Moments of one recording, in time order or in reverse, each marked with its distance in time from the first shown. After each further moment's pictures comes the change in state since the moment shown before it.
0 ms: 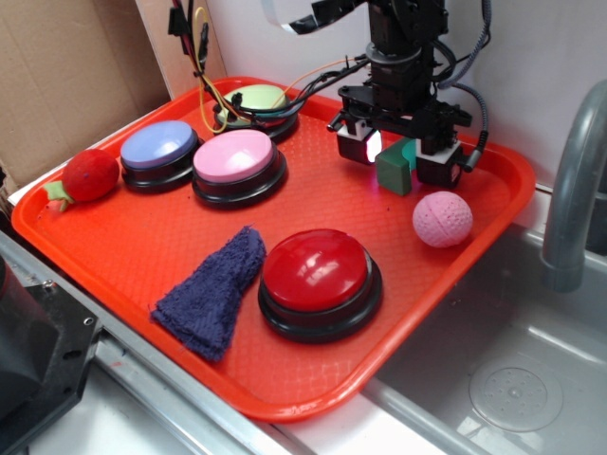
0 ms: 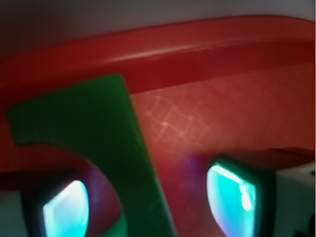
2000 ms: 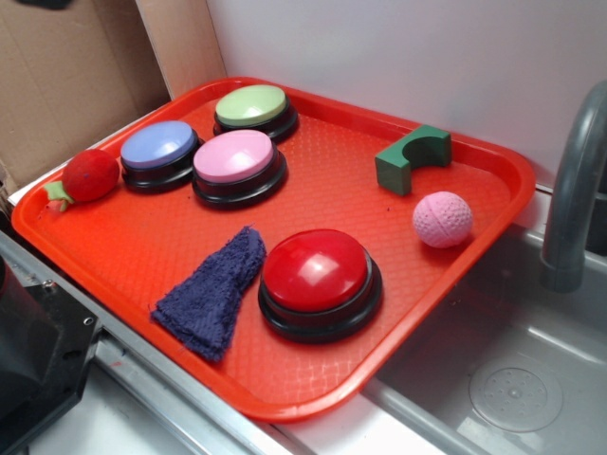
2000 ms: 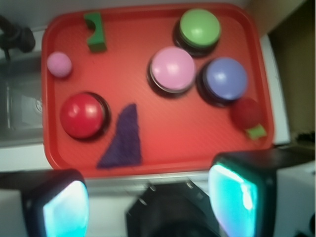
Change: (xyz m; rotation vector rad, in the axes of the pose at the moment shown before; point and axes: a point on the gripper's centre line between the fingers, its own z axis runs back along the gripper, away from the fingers) arm -0.165 0.089 0.223 -0.074 -0.012 -0.124
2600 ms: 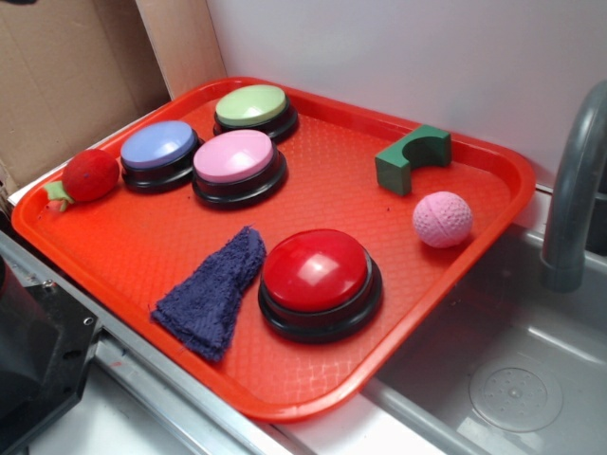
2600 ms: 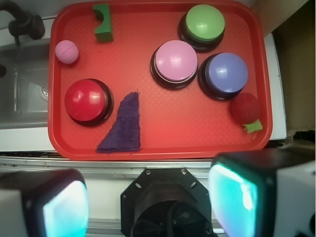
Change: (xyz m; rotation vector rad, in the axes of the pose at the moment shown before) arm -0.027 0.016 0.021 -0.012 0.010 -0.057
